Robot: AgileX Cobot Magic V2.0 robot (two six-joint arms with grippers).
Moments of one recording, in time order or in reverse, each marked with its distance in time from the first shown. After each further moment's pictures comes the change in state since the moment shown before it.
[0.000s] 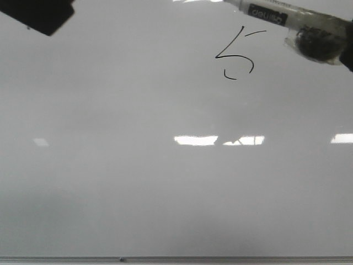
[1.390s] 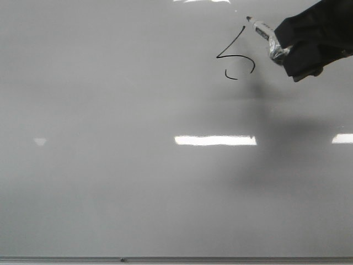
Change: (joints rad) left arm 0.000 -0.170 0.041 0.314 0.041 -0.458; right arm -0.373 0.420 0.000 -0.040 -0.603 0.287
